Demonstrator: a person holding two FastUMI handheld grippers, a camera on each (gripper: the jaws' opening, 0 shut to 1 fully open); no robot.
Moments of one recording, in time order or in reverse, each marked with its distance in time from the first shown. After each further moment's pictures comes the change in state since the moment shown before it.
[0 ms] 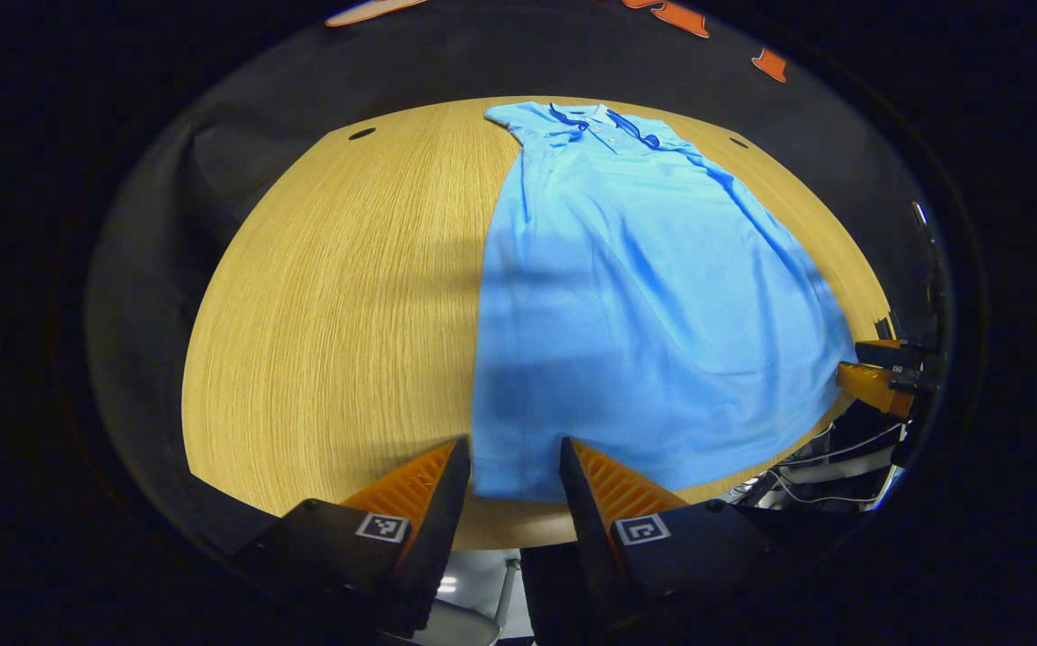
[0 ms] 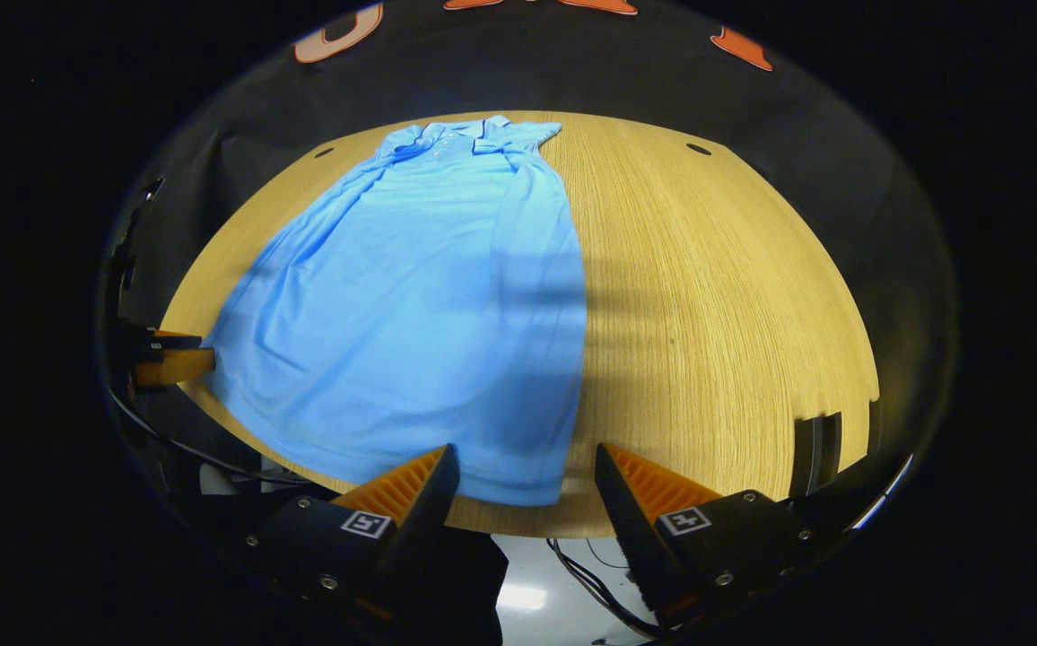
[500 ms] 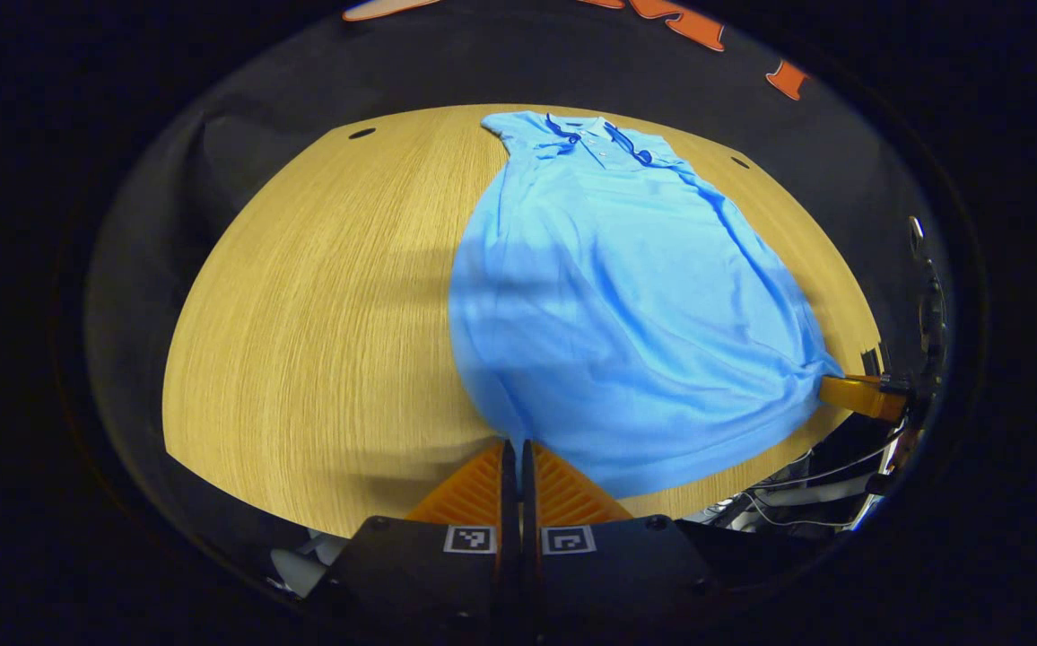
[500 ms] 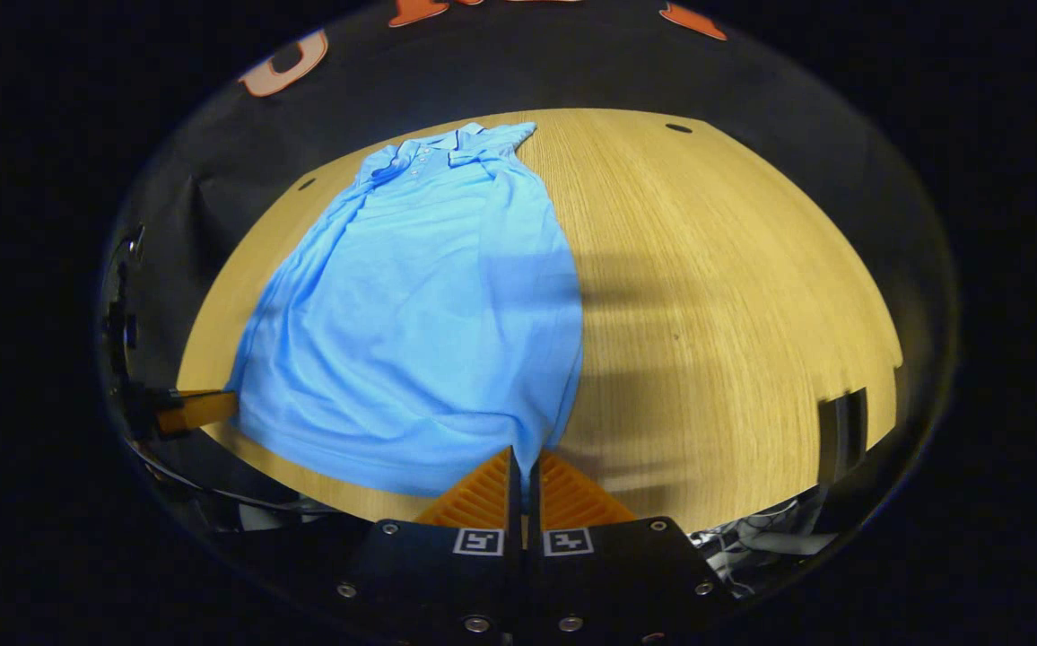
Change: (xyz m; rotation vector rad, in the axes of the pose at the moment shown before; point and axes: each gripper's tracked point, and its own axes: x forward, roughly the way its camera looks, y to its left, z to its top) left arm -0.002 -0.026 0.020 -0.071 -0.051 -0.001; right arm 0.000 0.014 0.017 0.187 -0.015 0.112
